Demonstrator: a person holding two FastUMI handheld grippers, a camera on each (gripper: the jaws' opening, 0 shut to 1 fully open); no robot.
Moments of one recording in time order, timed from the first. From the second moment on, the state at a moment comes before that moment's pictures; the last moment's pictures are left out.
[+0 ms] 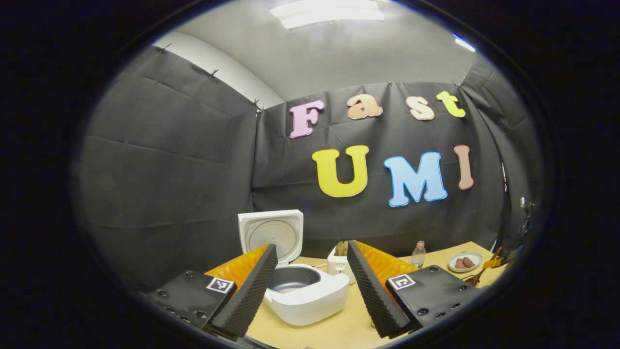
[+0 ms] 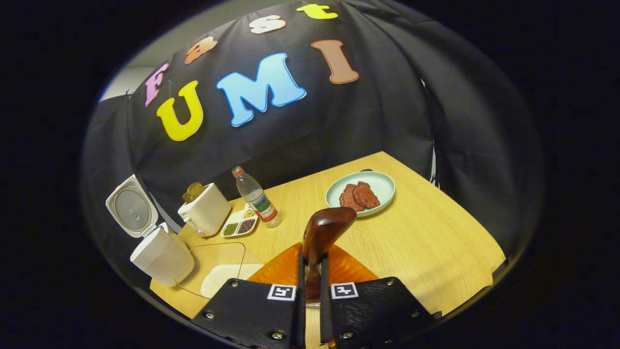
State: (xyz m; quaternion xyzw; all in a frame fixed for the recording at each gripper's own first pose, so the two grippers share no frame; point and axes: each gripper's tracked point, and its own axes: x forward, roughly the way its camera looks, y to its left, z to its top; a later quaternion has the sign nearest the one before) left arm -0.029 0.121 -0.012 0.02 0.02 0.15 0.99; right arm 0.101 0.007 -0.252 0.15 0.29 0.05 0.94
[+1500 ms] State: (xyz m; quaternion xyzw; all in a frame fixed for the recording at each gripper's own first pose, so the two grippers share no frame) left arm -0.081 0.240 -0.010 0.03 0.02 0.20 0.98; right arm 0.101 0.224 -0.257 -0.05 0.22 0.19 0.95
